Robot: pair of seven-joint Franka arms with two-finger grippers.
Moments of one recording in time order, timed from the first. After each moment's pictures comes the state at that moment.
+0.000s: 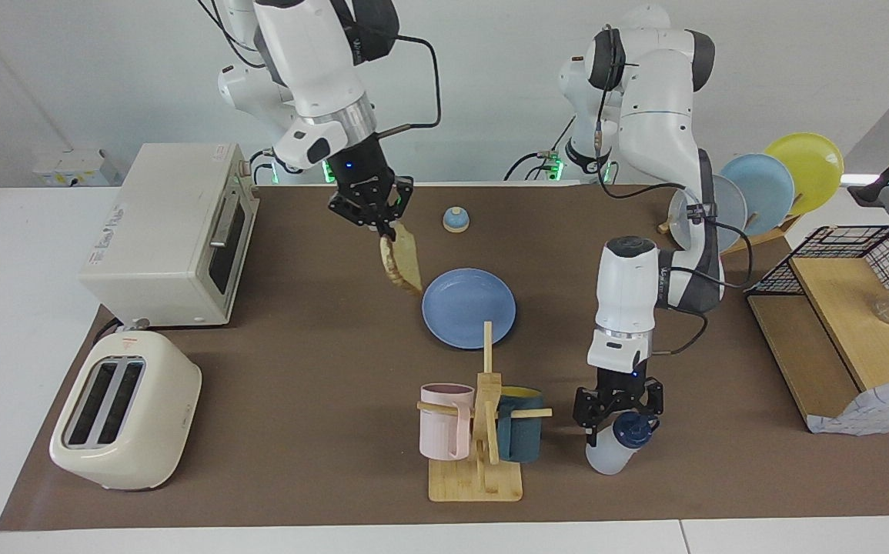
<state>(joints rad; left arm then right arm) -0.32 0.64 0.08 -1.61 0.42 2.91 -0.74 0.45 0.02 0.04 -1.76 0.17 2.08 0.48</state>
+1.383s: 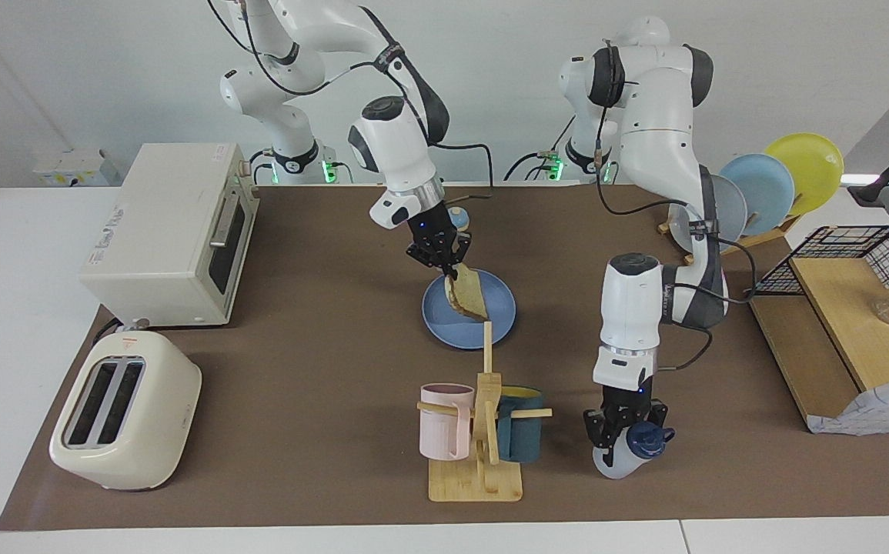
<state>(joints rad) -0.29 0.72 0.08 -1.52 0.43 2.91 -0.74 0.61 0.10 0.02 -2.20 0.18 2.72 0.66</state>
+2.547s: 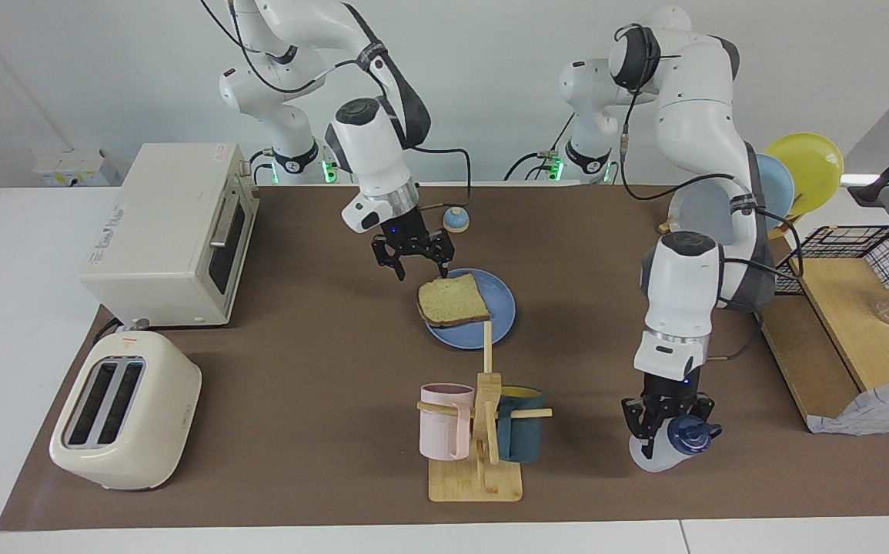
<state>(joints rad) 0.04 0.63 -0.28 -1.47 0.43 2.67 -0.40 0.51 0.06 0.02 -2.15 0.18 2.55 0.64</state>
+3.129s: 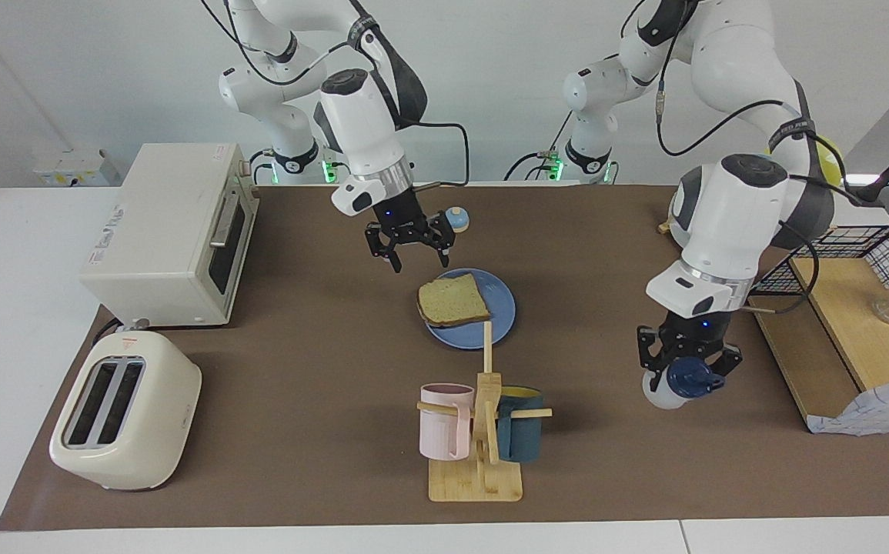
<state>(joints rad) 0.37 0.48 -0.75 -1.47 0.43 2.17 0.09 0.51 0.01 0.03 -2.08 0.18 2.51 0.59</state>
